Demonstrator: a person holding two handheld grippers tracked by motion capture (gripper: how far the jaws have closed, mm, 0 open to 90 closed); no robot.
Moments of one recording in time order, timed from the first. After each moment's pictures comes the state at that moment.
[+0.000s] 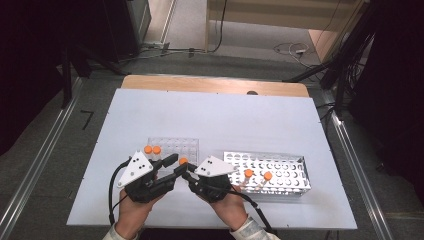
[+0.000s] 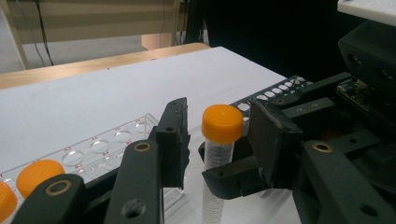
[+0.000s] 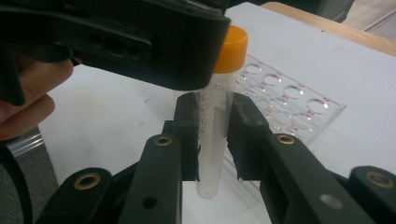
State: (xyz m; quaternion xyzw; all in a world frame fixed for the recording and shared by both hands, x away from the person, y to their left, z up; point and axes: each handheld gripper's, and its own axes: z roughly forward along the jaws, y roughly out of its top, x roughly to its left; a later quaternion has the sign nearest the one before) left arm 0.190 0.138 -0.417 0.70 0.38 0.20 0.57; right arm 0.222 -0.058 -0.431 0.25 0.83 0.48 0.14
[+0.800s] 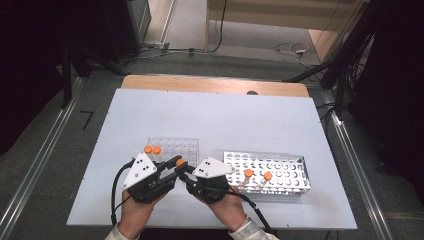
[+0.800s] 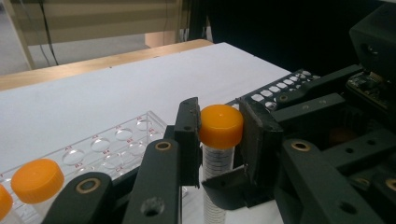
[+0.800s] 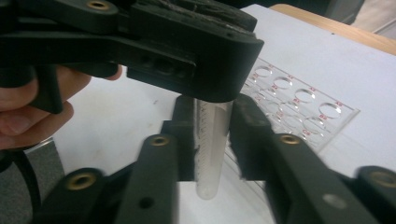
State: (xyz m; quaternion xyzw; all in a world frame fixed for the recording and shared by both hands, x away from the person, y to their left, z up) left arm 0.190 0.133 -0.420 0.71 0.38 0.22 0.56; right arm 0.221 -0.057 -0.431 0.24 0.83 0.49 0.13
